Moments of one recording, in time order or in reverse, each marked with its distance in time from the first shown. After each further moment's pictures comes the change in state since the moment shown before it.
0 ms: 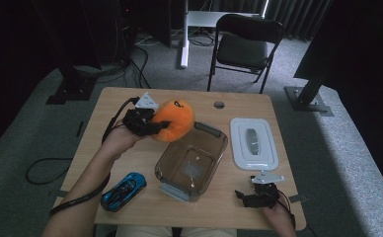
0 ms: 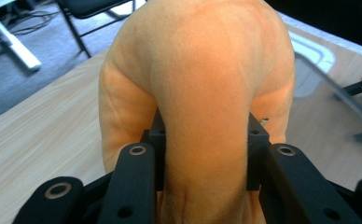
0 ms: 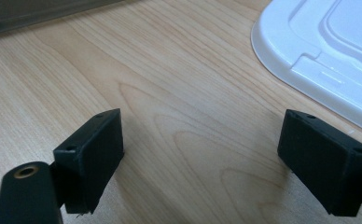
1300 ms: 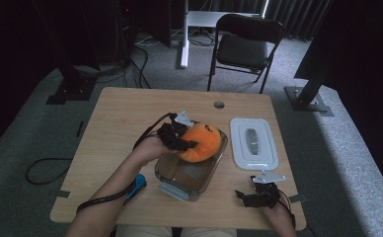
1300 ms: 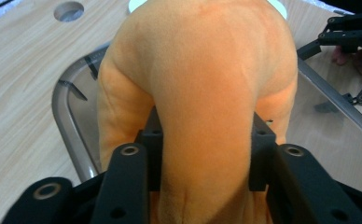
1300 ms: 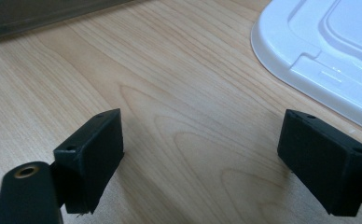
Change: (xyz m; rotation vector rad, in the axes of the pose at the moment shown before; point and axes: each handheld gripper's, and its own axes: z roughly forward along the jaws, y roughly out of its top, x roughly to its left) left arm -0.045 0.001 0.078 0.140 -0.181 0.075; right arm -0.002 0.000 -0.001 -0.007 0.014 0.017
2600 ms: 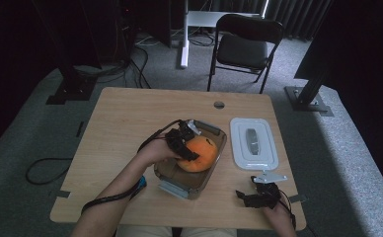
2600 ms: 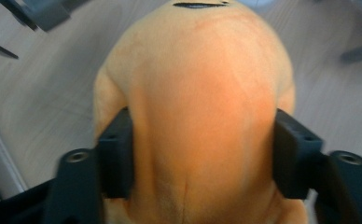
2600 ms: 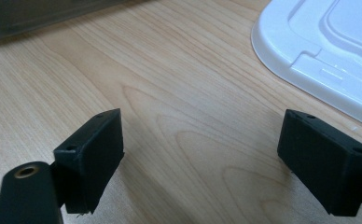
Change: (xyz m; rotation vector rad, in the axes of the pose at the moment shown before) left arm -0.004 -0.003 0.037 0.238 -0.017 0.055; right arm -0.001 -0.001 -0.001 -0.006 0.015 0.019
